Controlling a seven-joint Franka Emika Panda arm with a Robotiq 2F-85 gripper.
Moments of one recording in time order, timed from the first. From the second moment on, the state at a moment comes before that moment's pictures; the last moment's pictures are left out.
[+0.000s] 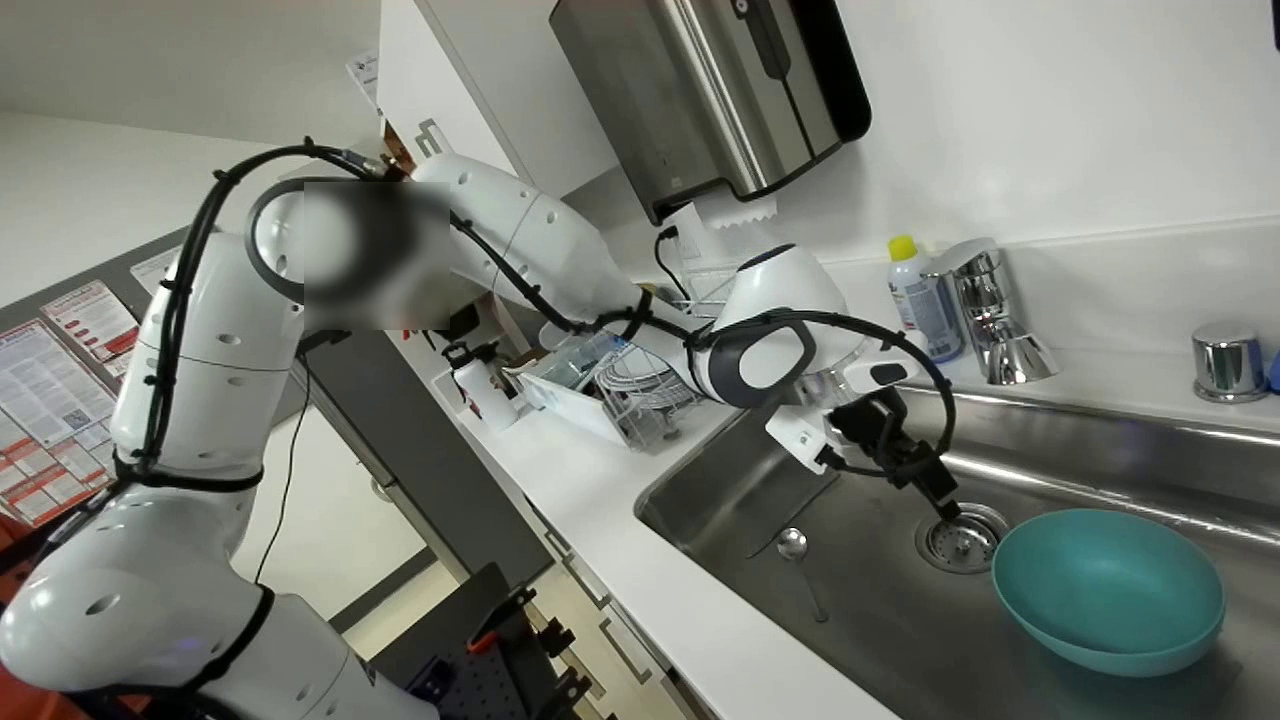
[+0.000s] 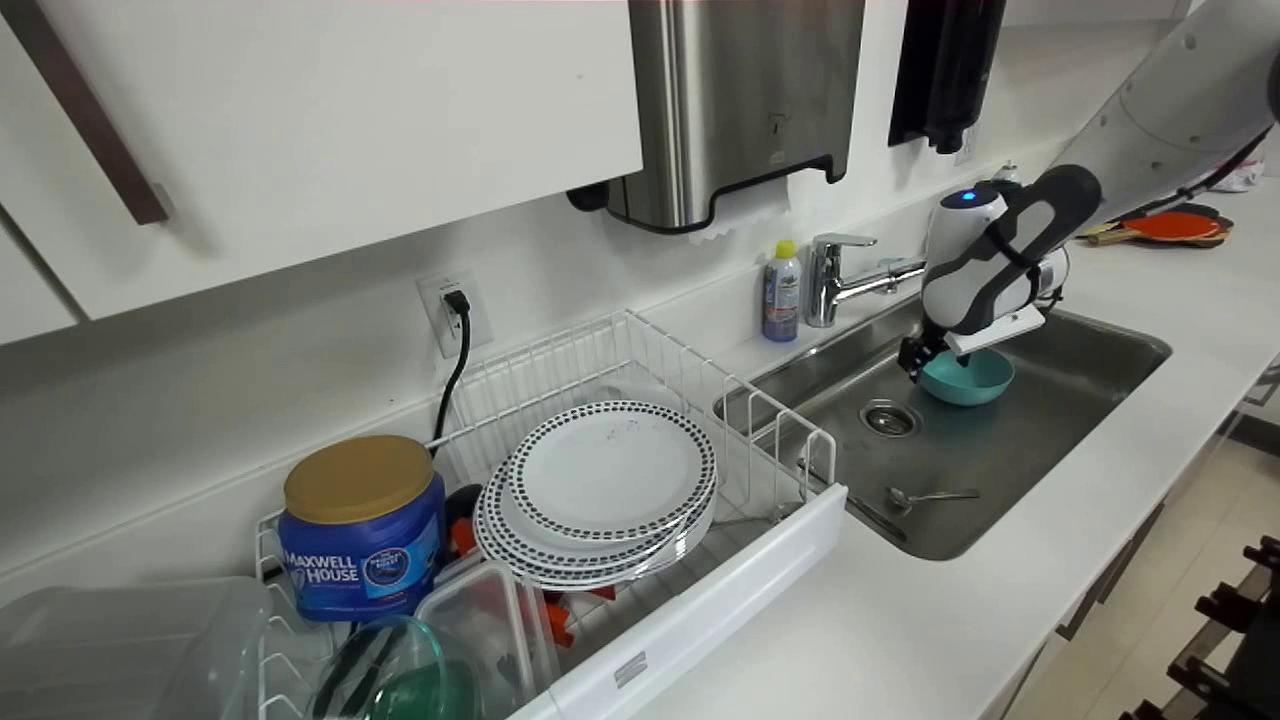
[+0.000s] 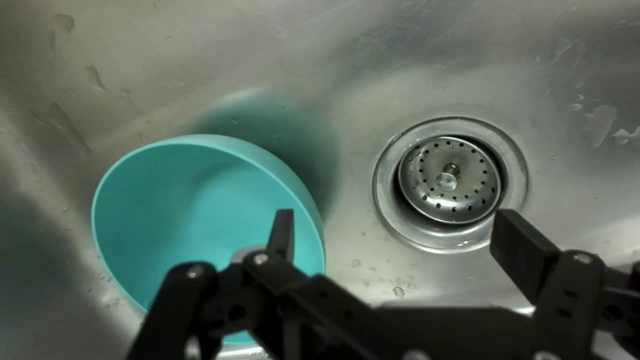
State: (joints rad) arm -0.10 0.87 -0.26 -1.73 -0.02 2.70 0.13
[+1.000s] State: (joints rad) arm -0.07 1.09 -0.33 -1.54 -0.02 2.70 0.27
